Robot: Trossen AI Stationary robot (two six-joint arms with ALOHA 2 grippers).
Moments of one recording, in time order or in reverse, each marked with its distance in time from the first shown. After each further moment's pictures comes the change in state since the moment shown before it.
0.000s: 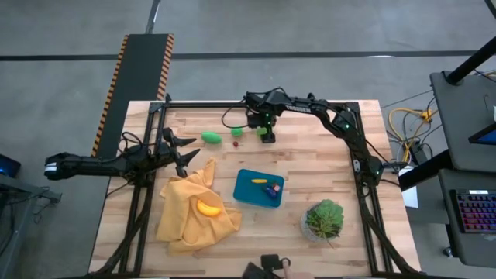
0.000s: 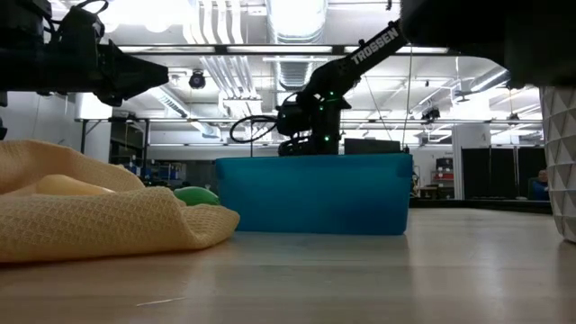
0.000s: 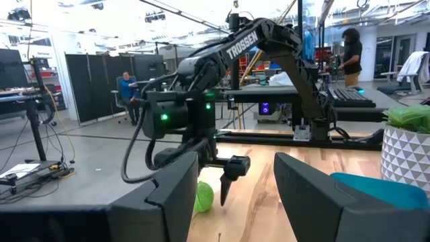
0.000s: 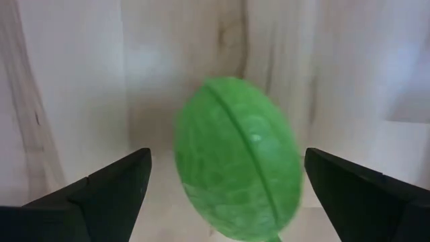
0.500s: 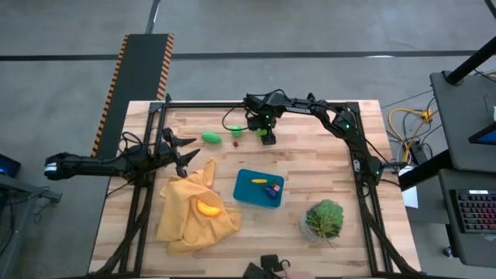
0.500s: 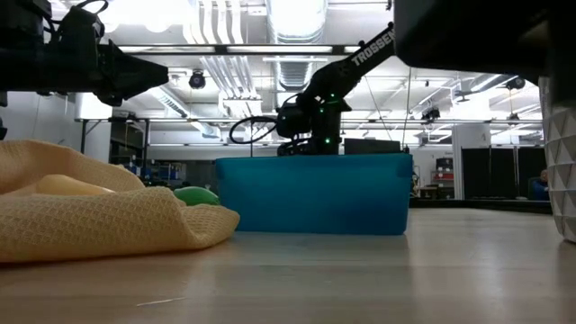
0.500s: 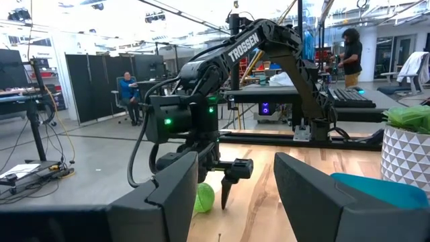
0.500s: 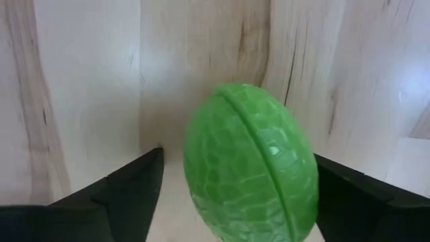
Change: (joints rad) left arm 0.000 0.000 0.000 0.000 0.000 0.000; right arm 0.001 -0.001 -0.030 0.033 -0.004 -0.041
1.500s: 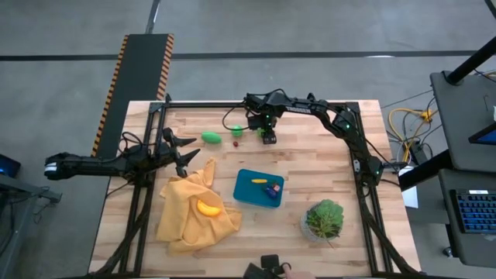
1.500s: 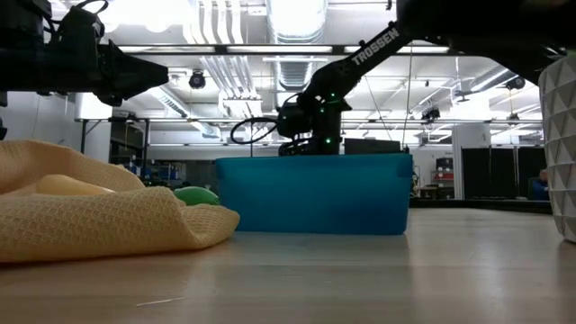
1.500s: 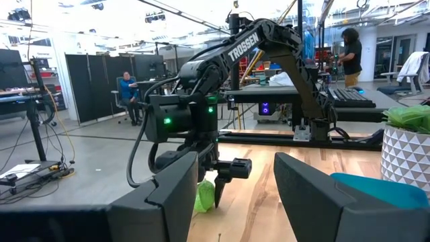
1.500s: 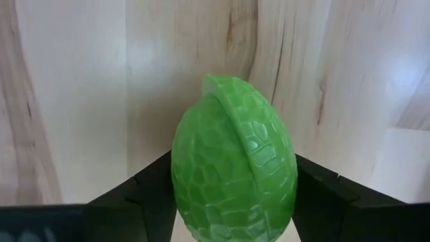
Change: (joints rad) left arm 0.000 0.000 0.000 0.000 0.000 0.000; right arm -0.001 -0.006 0.000 -0.006 0.016 0.000
